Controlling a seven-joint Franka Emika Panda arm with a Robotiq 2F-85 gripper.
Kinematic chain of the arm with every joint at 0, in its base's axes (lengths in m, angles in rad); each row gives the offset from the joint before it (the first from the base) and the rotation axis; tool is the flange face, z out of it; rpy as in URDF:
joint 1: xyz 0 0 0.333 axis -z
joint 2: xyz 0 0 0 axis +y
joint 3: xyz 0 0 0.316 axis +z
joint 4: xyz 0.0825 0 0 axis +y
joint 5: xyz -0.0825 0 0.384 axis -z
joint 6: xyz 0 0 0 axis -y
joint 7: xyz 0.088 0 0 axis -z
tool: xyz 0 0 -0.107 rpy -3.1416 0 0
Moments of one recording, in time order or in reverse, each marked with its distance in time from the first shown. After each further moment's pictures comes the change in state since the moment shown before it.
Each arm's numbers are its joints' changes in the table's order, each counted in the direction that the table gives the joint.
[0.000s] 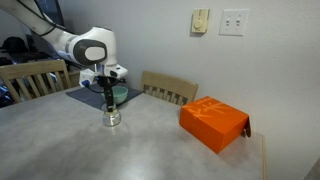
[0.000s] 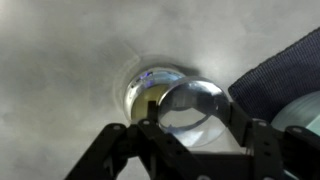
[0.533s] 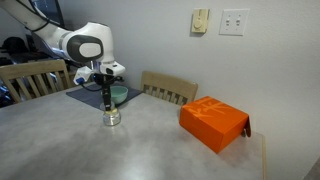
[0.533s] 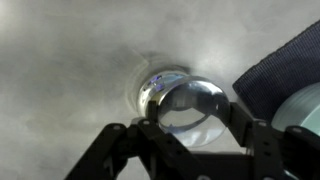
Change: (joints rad) arm -0.010 -0.066 -0.017 0.078 0.000 0.030 0.058
